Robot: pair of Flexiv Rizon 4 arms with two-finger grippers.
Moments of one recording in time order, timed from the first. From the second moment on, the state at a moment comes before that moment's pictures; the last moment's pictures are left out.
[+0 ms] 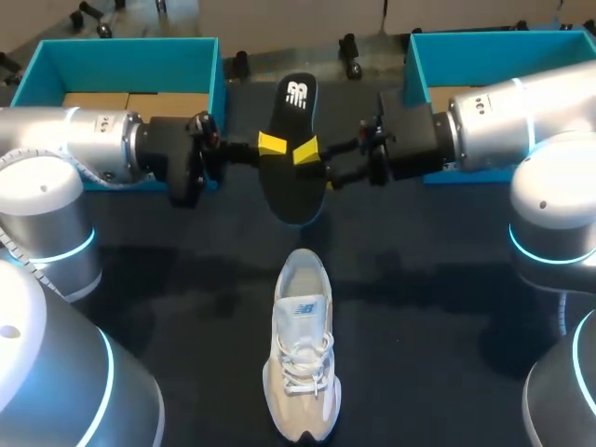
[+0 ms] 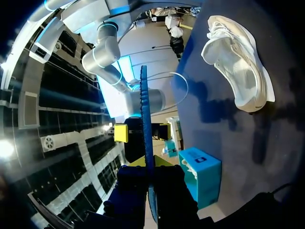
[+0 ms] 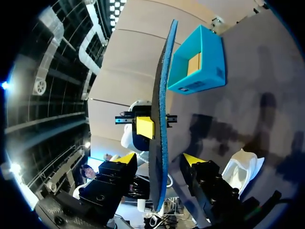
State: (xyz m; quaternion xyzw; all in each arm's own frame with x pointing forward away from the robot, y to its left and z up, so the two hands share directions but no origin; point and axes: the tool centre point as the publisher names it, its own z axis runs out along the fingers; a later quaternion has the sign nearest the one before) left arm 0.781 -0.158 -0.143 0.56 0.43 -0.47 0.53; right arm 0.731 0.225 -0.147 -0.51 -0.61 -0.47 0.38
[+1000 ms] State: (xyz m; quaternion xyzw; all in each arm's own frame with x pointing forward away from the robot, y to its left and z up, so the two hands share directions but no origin) left arm 0.783 -0.158 -0.144 0.55 0.43 -0.47 0.53; right arm 0.737 0.233 -0.148 -0.51 -0.61 -0.48 0.38
